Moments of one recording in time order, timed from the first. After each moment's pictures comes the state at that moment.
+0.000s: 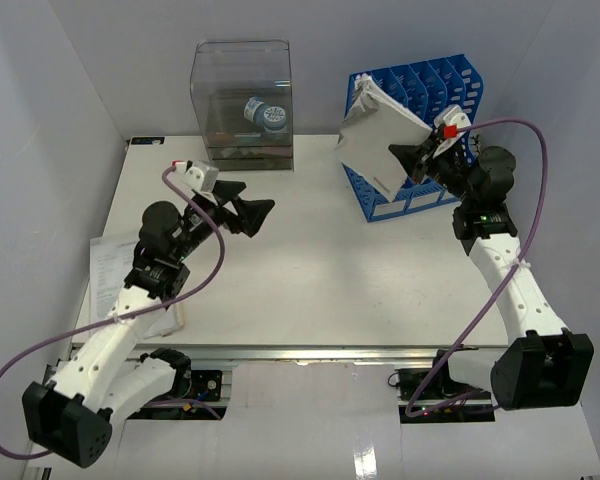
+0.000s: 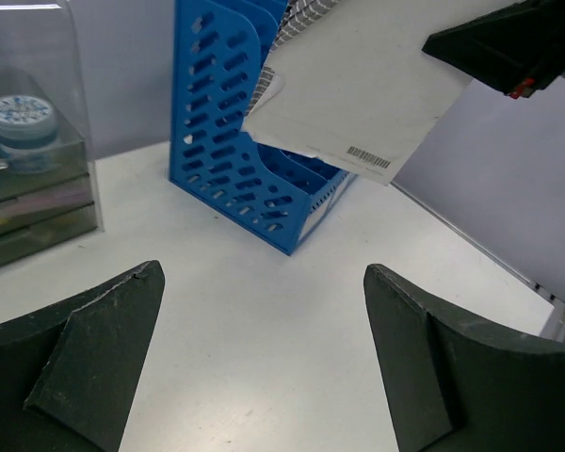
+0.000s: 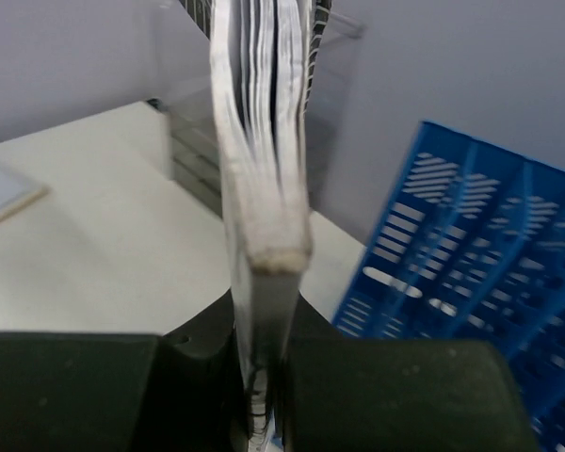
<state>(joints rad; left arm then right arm) -0.40 0.93 0.82 0.24 0.35 -0.25 0.12 1.20 1.06 0.31 -0.70 -0.04</state>
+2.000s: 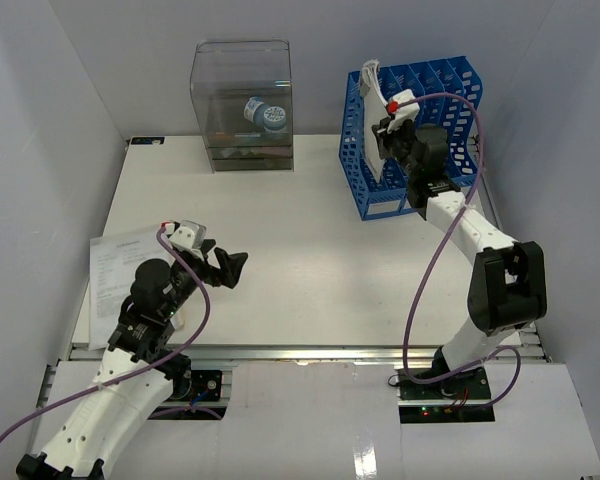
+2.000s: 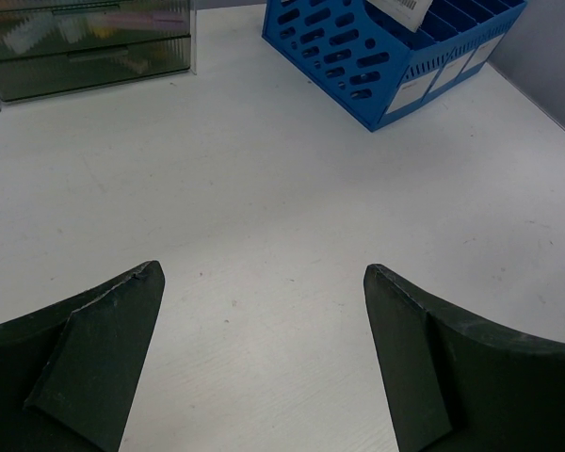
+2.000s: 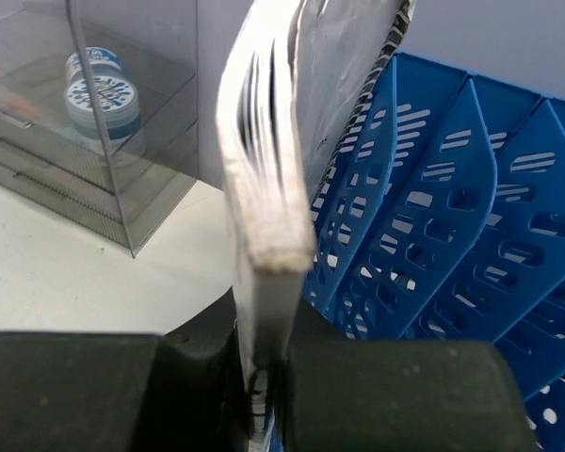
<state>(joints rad) -0.40 0.48 0.50 -0.12 0.12 -0.15 0.27 1.64 1.26 0.42 -0.19 -0.17</state>
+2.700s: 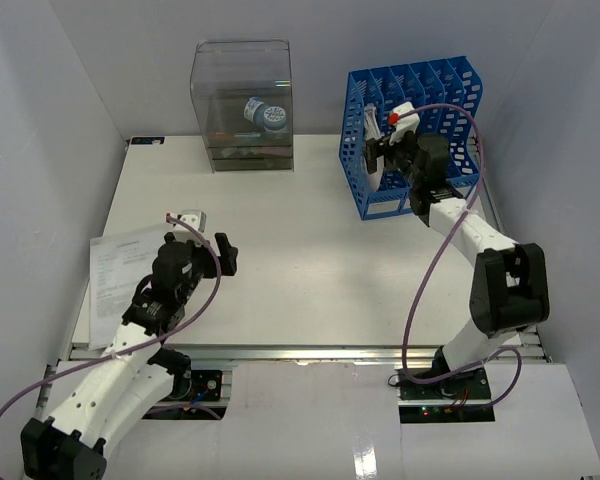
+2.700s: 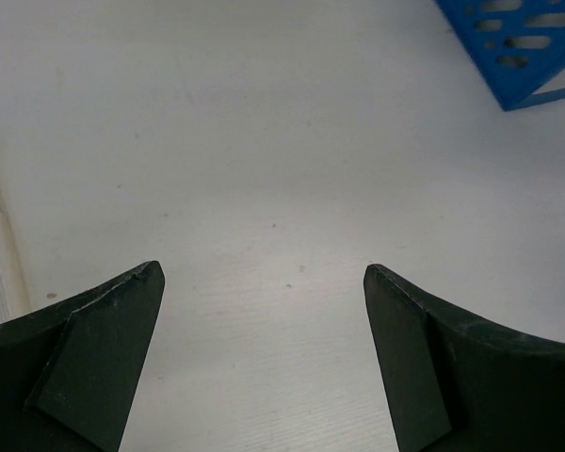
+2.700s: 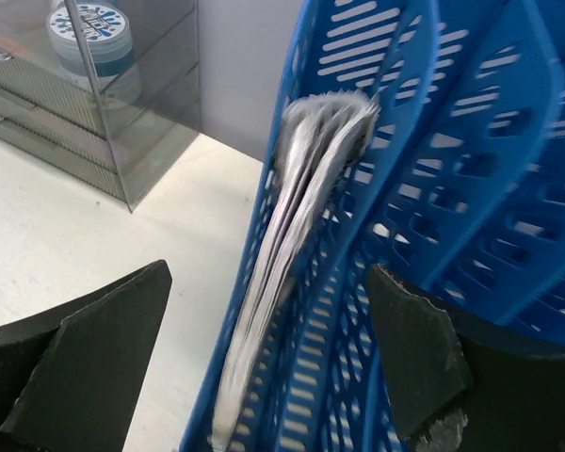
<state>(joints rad) -0.40 0.65 0.51 -0.17 -0.12 -0.24 0.25 1.66 1.19 0.44 -0.22 -0.18</state>
